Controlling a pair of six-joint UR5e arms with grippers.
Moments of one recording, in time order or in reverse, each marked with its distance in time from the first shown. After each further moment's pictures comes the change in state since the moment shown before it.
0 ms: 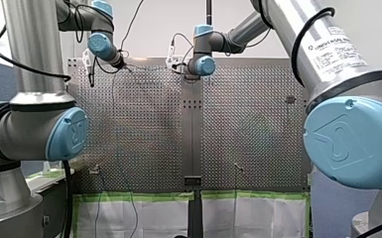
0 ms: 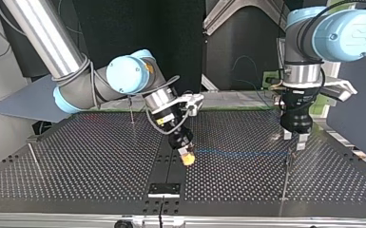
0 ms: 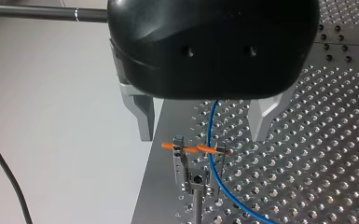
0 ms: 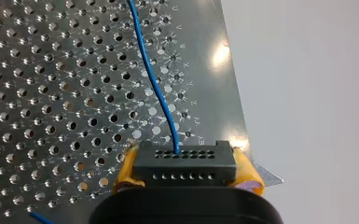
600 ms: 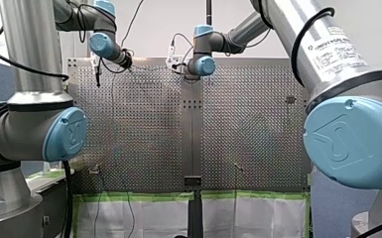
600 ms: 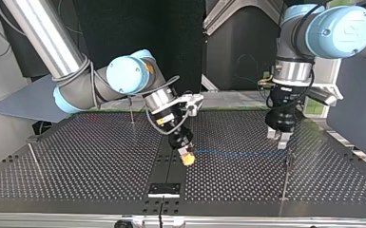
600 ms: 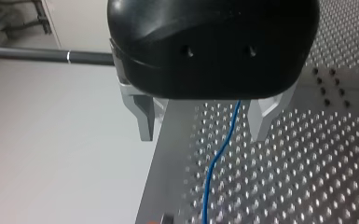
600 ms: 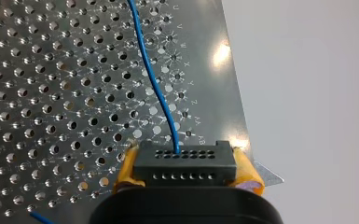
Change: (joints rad) left arm -0.042 -0.001 0.001 0.007 0.105 0.016; right arm 0.000 0.001 -0.001 0.000 0.000 0.001
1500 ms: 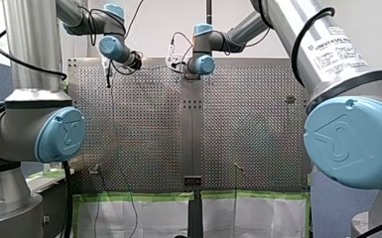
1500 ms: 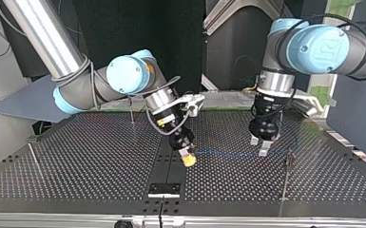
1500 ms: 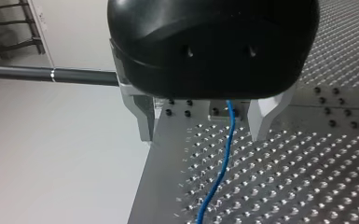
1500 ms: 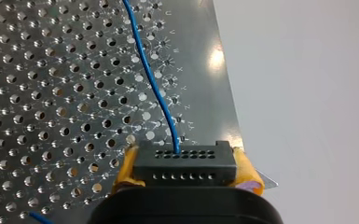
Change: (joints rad) left arm -0.075 -0.096 0.077 0.021 -0.023 0.010; right arm 0.003 0.000 -0.010 0.001 0.000 0.006
